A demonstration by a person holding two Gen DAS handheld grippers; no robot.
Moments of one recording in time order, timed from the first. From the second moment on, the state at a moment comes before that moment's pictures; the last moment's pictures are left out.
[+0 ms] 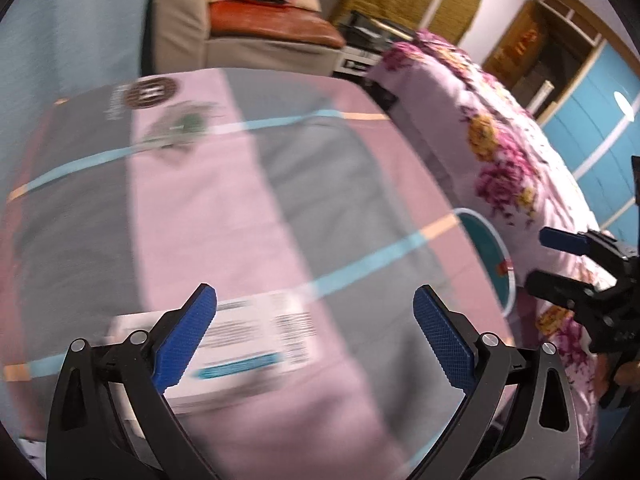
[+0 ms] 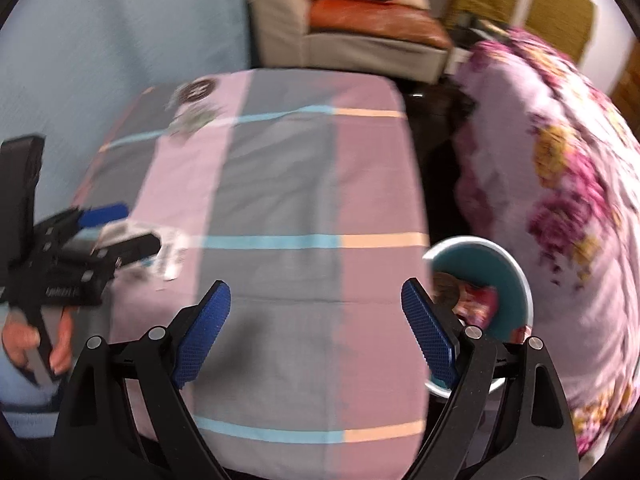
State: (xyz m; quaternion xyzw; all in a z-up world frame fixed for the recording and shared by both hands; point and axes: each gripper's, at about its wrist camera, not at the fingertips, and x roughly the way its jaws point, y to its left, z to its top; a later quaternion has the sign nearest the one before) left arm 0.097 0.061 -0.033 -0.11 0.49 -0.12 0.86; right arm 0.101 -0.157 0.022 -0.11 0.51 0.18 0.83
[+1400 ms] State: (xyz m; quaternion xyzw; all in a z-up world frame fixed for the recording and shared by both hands) left arm 0.088 0.244 -0.089 -0.11 0.51 0.02 0.85; right arm 0.102 0.086 -0.088 -0.39 0.50 0.48 0.60
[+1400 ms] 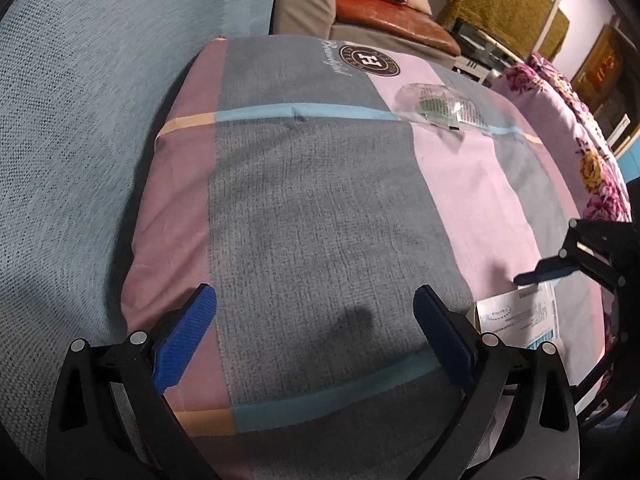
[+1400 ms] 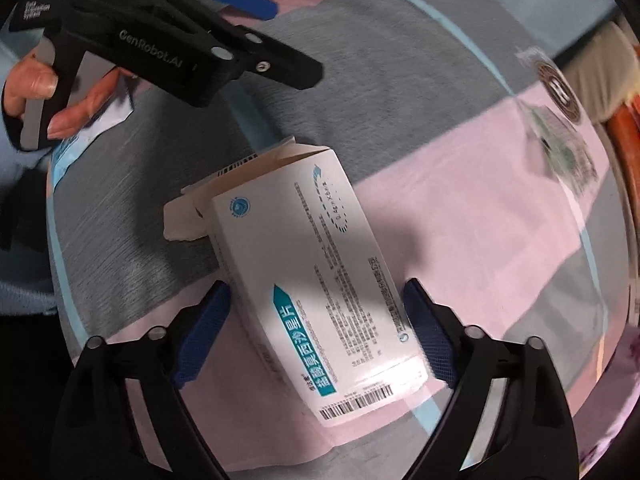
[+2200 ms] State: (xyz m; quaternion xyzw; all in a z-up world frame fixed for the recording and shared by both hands) left arm 0.208 0.169 -0.052 -0.11 0.49 -0.04 0.87; right arm 0.237 -0.081 -0.042 -0.08 0.56 0.25 0.78
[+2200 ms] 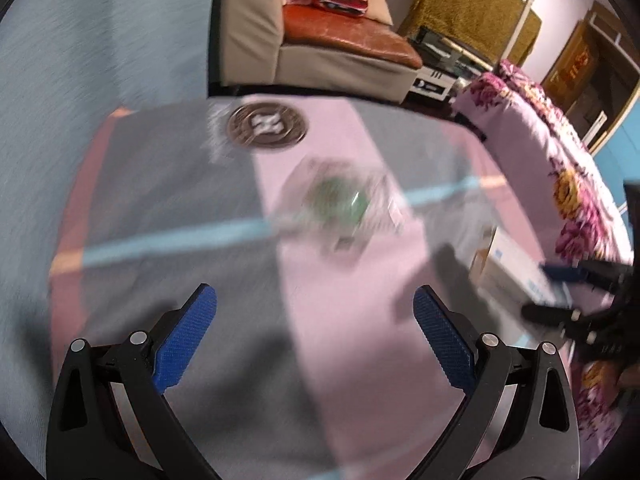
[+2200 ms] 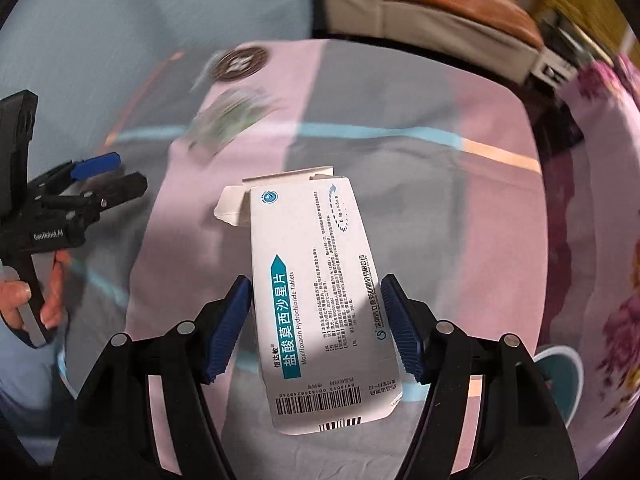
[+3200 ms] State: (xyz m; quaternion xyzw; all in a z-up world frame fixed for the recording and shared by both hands) left arm 0.274 0.151 -0.083 -0.09 0.51 -0.03 0.85; right arm 0.278 -0.077 -0.084 -0.09 0.59 0.24 0.77
